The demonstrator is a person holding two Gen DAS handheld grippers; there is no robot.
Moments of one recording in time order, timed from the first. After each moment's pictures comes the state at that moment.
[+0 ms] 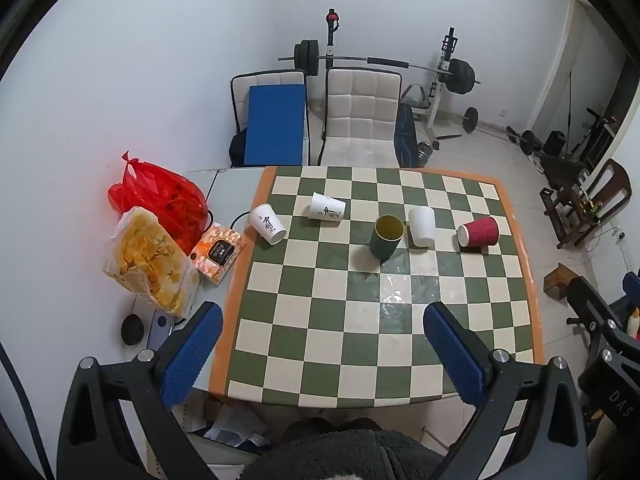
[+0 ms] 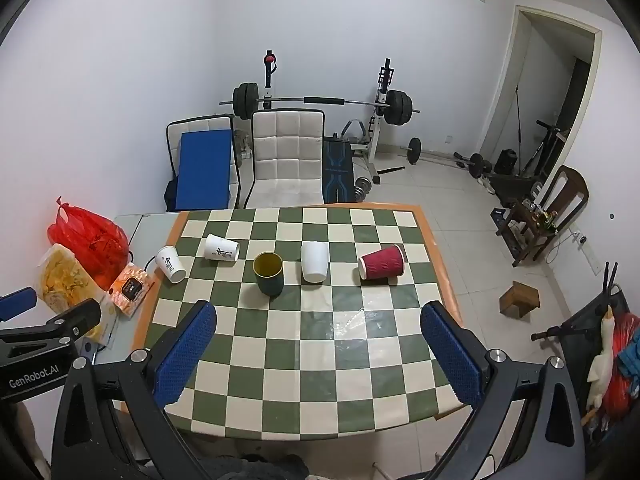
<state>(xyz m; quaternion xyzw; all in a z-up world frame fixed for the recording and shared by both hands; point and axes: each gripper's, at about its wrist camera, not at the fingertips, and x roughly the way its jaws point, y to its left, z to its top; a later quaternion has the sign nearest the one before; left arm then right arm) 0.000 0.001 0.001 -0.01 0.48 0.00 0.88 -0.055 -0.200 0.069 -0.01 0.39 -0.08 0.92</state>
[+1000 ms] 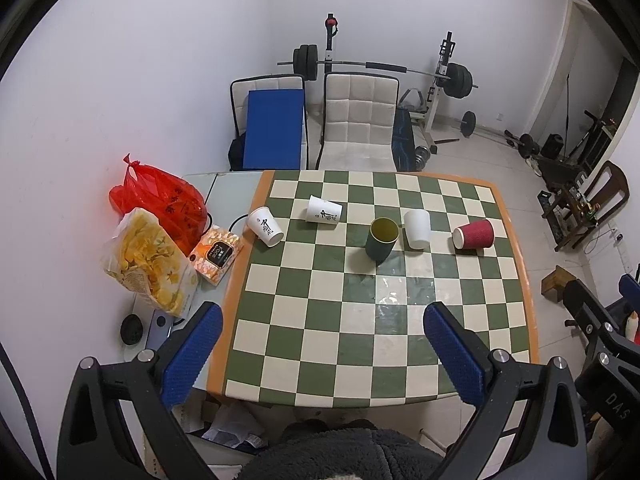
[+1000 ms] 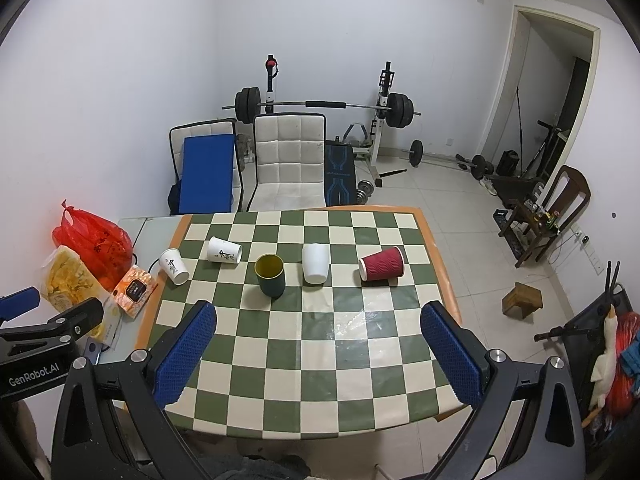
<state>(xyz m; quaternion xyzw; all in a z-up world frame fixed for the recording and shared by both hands) -0.004 -0.020 0.014 0.00 0.47 0.00 0.88 -0.064 -0.203 0.081 -0.01 0.38 -0.07 0.92</state>
